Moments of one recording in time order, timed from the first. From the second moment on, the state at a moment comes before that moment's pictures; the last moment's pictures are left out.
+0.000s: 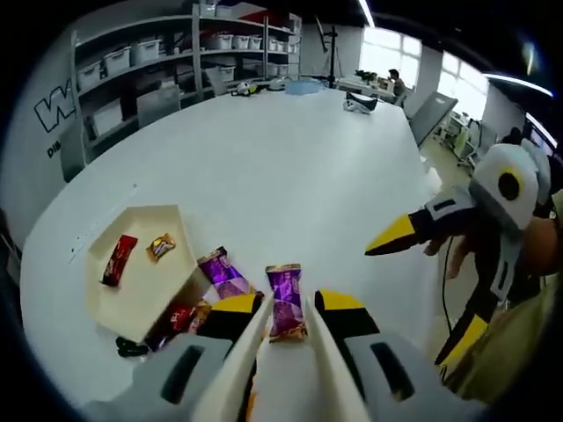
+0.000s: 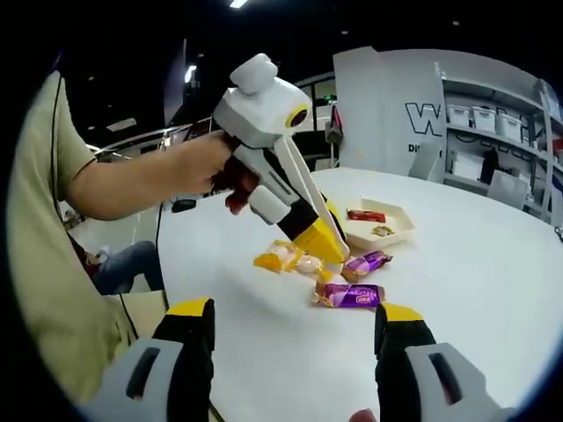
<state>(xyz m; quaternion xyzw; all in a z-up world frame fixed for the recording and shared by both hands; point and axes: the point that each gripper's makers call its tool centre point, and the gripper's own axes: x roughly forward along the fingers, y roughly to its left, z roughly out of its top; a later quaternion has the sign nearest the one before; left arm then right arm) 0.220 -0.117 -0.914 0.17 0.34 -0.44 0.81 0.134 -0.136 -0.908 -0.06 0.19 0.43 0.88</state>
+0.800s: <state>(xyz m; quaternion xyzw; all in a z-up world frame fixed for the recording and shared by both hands) 0.223 -0.124 -0.940 0.16 0.35 -0.41 0.82 0.136 -0.138 -0.910 -0.05 0.19 0.42 0.89</state>
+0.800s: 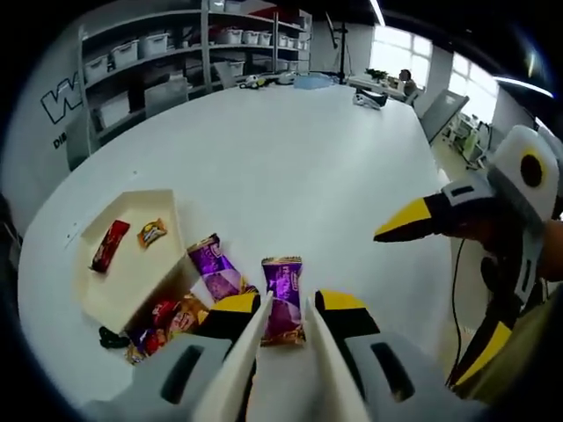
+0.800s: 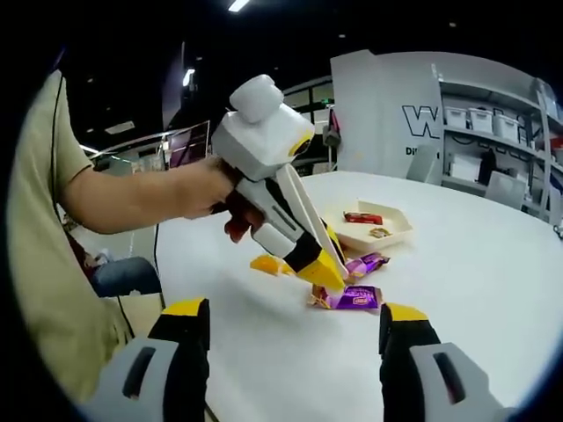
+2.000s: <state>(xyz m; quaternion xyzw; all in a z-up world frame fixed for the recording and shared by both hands) 0.216 -0.114 -0.952 0.18 0.37 -0.45 0.79 0.136 -0.137 -0.908 -0.04 0.19 0.43 0.88</state>
